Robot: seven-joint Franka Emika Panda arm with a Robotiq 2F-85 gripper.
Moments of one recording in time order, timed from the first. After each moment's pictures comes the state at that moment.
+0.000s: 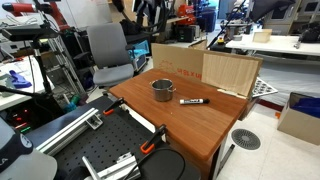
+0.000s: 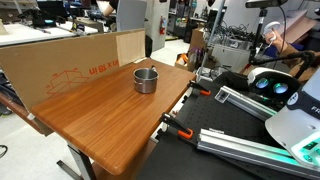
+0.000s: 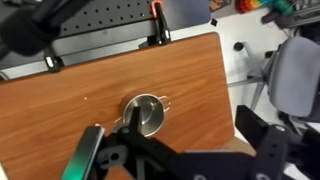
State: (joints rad) arm -0.03 -0.17 -0.13 -2.31 0.37 1.93 -0.15
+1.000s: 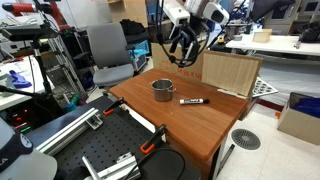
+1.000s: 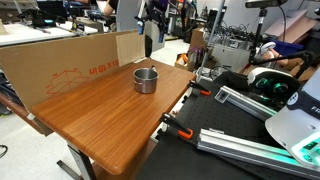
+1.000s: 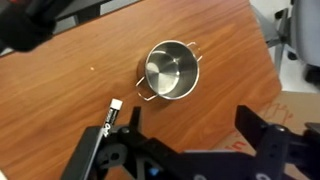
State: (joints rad) arm -0.10 0.28 -0.13 -2.03 0.46 2.01 -0.08
